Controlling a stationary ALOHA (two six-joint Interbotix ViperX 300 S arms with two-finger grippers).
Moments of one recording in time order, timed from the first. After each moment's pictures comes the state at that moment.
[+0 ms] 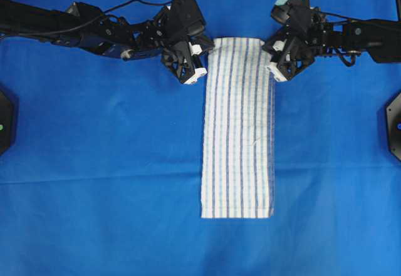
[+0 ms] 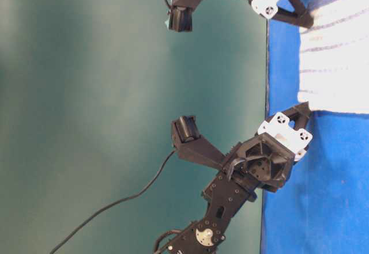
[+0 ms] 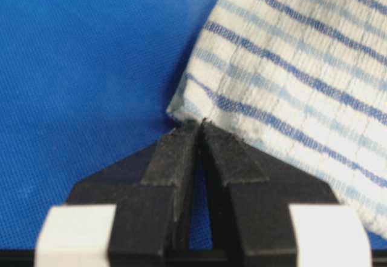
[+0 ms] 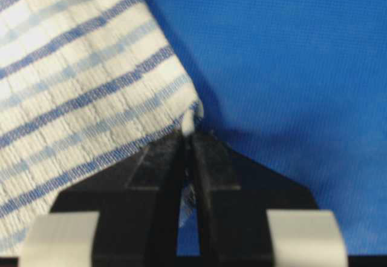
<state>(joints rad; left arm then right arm) 0.34 0.40 0.48 -0.03 -0.21 -0.01 -0.50 0.06 0.89 -0.56 -0.04 0.69</state>
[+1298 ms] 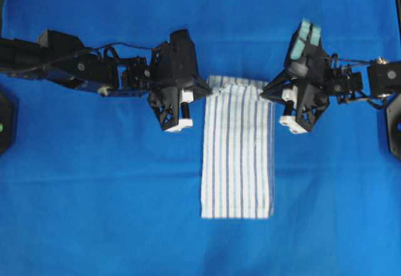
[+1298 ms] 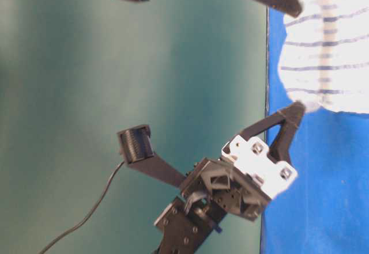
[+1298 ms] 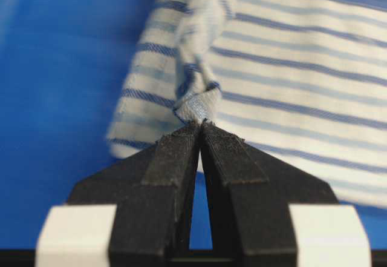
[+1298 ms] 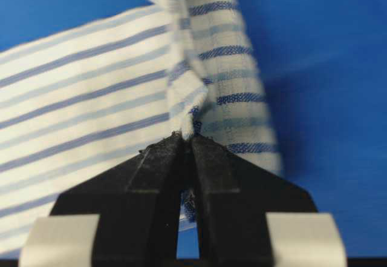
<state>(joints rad) 0.10 0.18 0.59 -0.03 -0.10 0.02 -0.14 -0.22 0.99 -0.49 -0.03 0.73</state>
